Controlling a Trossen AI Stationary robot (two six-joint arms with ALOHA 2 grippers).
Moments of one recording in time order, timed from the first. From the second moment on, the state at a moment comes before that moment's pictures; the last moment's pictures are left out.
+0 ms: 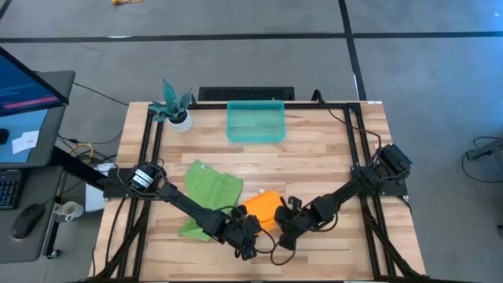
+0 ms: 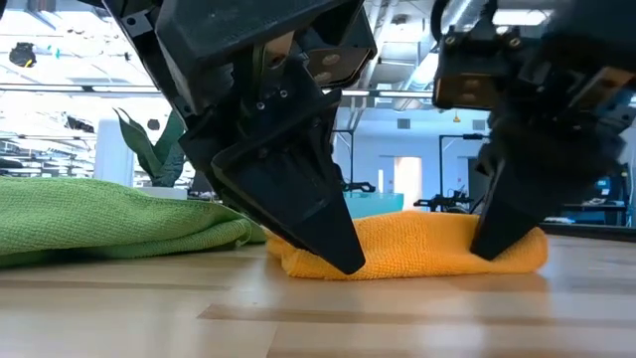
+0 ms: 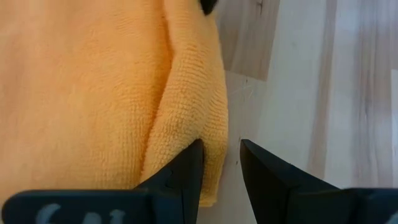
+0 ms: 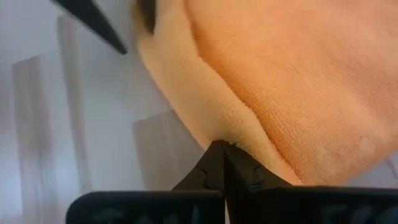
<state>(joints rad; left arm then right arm) -0.51 2.13 1.35 -0.27 -0.33 -0.72 0.56 1.84 0.96 -0.20 0.23 0.75</state>
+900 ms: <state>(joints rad) -0.60 2.05 1.32 -0.10 -0.71 -0.34 0.43 1.84 0.96 -0.20 0.10 0.80</state>
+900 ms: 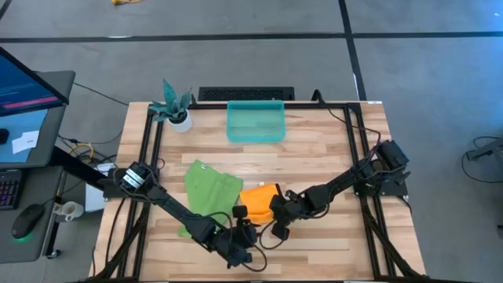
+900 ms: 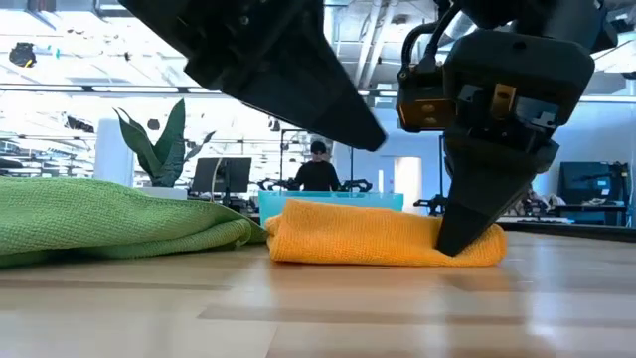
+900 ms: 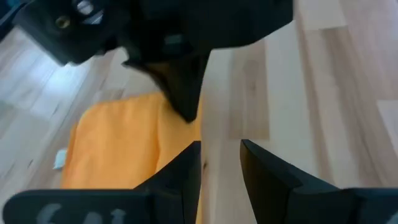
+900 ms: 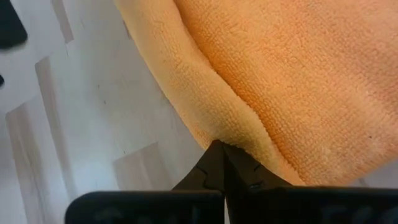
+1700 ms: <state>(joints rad) -0.41 2.05 1.17 0.08 -0.48 -0.30 0.43 1.84 0.96 -0.19 0.10 0.80</state>
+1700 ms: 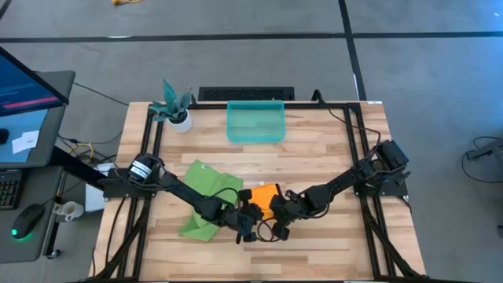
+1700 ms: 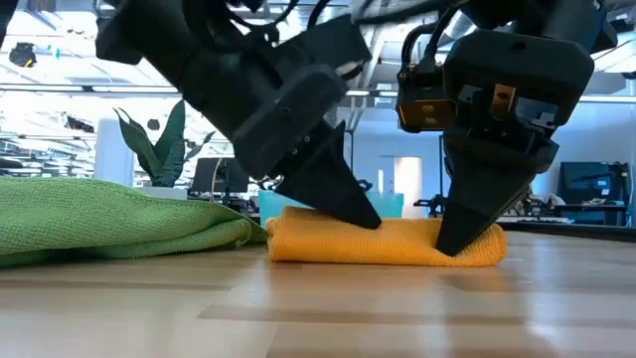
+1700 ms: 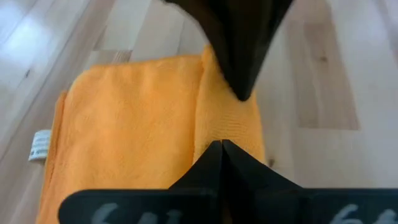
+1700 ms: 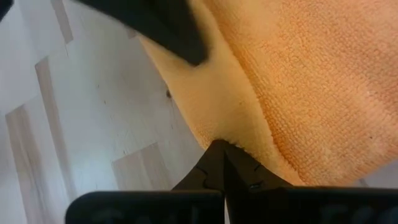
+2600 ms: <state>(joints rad) -0.40 2.05 1.11 0.06 -0.46 -0.41 0.39 1.81 0.96 -0.21 0.08 0.77</state>
